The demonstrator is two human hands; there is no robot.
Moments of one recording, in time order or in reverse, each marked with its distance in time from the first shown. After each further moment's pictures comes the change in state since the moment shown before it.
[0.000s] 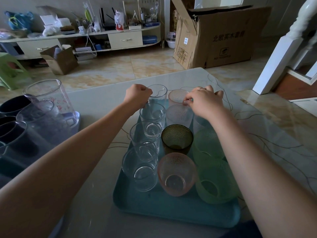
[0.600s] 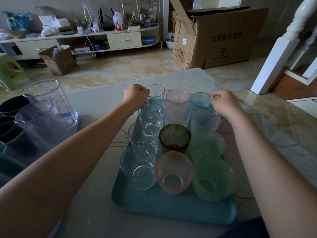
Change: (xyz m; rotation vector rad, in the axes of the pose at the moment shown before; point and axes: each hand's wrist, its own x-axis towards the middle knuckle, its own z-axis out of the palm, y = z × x) left_hand -0.002 0.000 0.001 0.019 0.043 0.012; right_hand -0.012 0.053 -0.001 0.602 0.094 0.408
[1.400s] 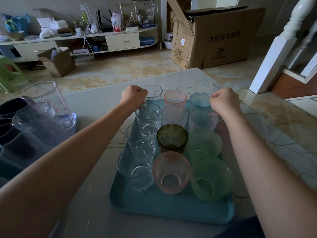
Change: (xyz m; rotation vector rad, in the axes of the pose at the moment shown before) left_hand 0.002 -0.002 0.002 -0.041 -0.017 -0.016; right_hand -0.008 -0.005 -0.001 0.025 0.142 0.085
